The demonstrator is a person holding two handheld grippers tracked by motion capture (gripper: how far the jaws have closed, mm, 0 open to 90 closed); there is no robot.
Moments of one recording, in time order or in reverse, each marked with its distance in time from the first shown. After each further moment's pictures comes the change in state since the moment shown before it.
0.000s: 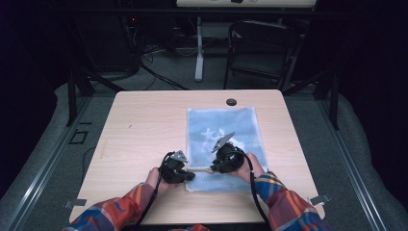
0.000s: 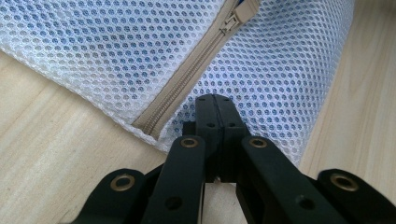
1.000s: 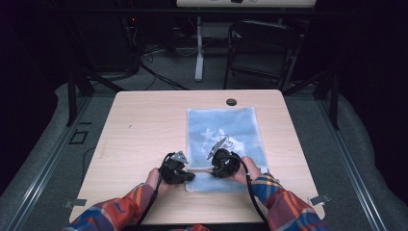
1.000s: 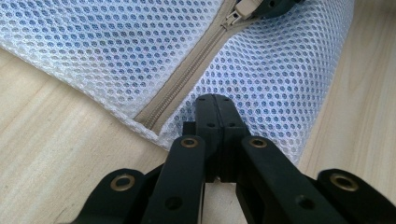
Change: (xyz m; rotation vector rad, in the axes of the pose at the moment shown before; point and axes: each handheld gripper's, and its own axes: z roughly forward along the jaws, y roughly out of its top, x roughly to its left) left arm -0.003 0.000 0.000 0.004 0.010 0.010; right arm 0.010 -0.002 0.018 0.131 0.001 -0.008
